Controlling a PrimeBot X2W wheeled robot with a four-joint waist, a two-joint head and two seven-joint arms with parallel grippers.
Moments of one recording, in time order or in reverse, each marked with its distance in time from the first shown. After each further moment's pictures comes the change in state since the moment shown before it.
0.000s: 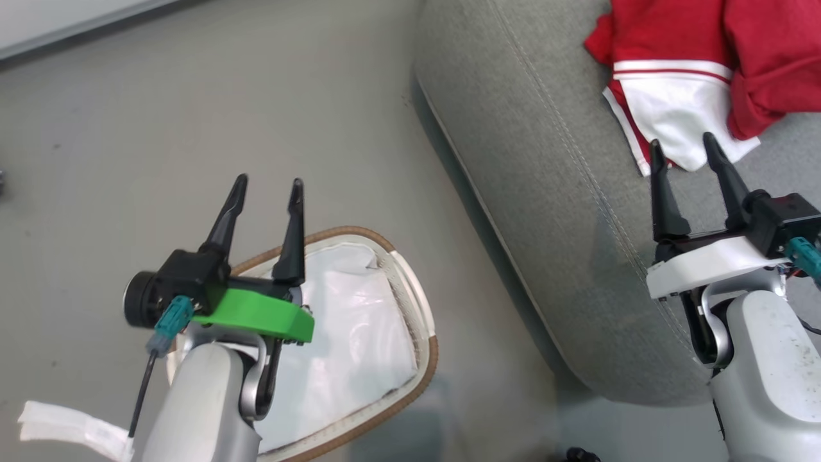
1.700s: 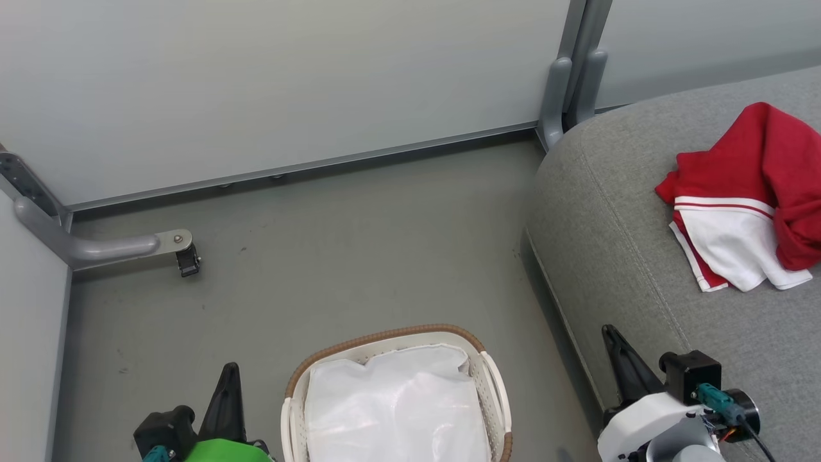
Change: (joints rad) left arm 0.367 -0.005 0.129 0.090 -0.073 0.044 0.010; right arm 0.321 0.098 0.087 0.117 -0.035 0.000 0.009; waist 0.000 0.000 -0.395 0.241
